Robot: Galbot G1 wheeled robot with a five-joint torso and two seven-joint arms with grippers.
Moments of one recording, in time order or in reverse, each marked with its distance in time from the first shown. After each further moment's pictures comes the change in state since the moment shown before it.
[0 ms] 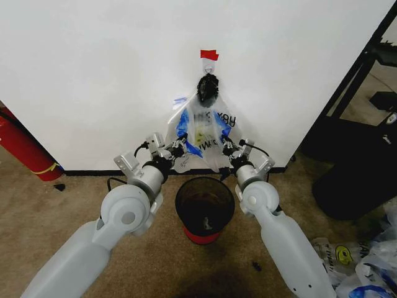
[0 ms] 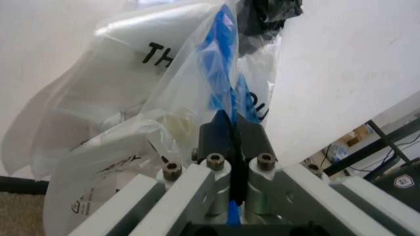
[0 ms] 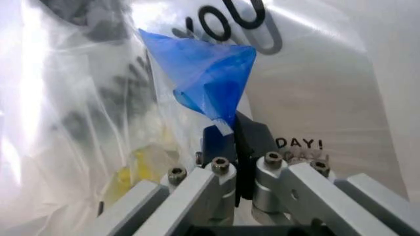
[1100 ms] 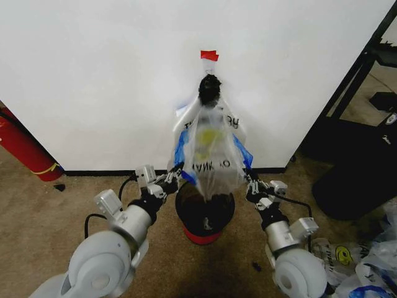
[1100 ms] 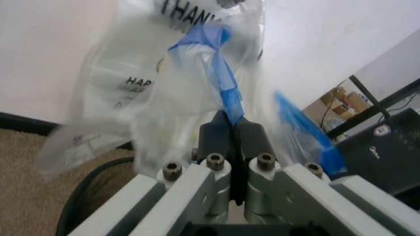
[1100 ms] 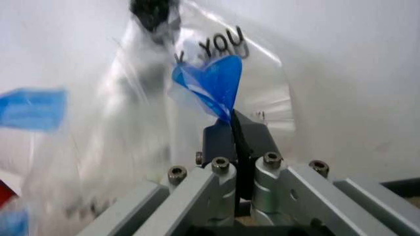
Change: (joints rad) left arm 0.408 0.111 -0.127 -0.277 0.085 -0.010 0.035; right arm -0.630 -0.094 0.164 0.478 -0.328 0.126 -0.113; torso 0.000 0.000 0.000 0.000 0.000
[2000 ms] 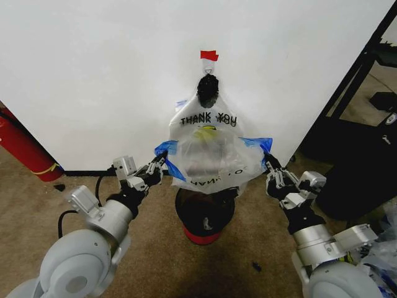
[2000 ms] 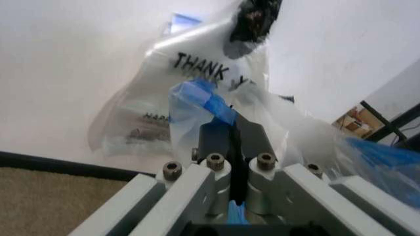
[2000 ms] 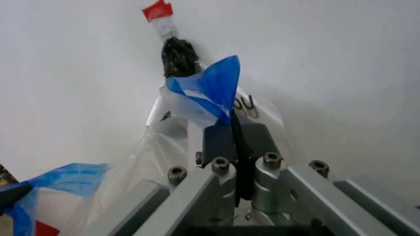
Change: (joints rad) left arm 0.034 0.059 -0.196 -0.032 -0.058 0.008 0.018; right arm -0.074 -0.070 0.141 0.261 0.179 -0.132 0.065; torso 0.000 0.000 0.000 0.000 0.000
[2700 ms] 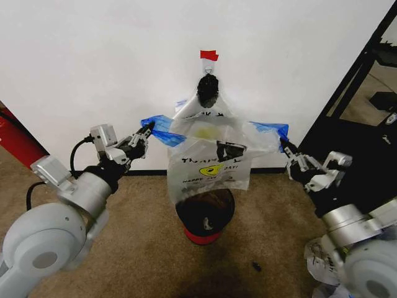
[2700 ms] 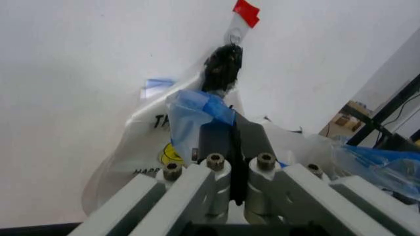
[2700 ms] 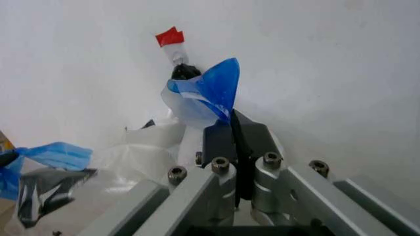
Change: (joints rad) left arm -0.127 0.132 -0.099 0.001 -0.106 0.031 0.063; right arm 0.056 -0.225 0.257 -0.005 0.331 -0.046 -0.058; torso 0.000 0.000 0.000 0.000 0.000
